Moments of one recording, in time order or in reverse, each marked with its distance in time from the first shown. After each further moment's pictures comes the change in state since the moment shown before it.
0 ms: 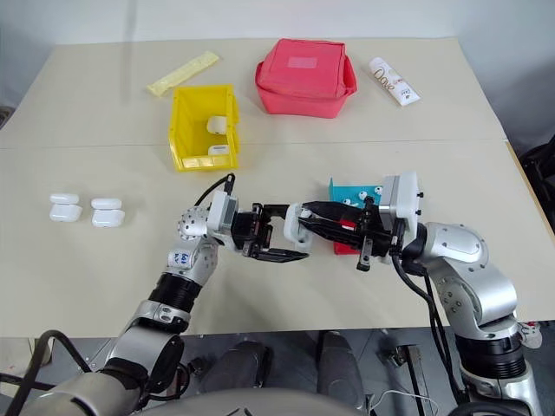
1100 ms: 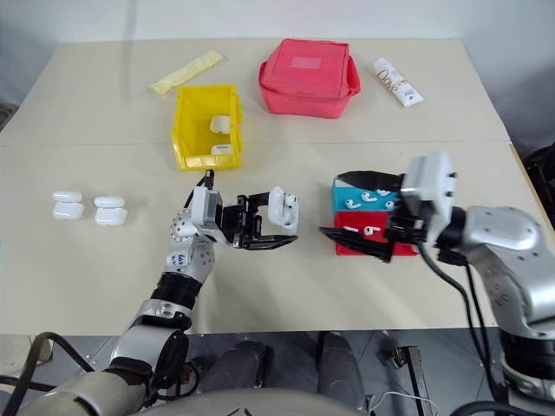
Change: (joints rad) left arm -0.018 -0.009 0.138 0.114 -0.033 -0.089 -0.046; right arm 0.062 -0.189 -0.208 -0.039 0.018 0.113 -0.021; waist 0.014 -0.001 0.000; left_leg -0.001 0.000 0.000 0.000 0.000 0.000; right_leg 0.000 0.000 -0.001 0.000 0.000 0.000
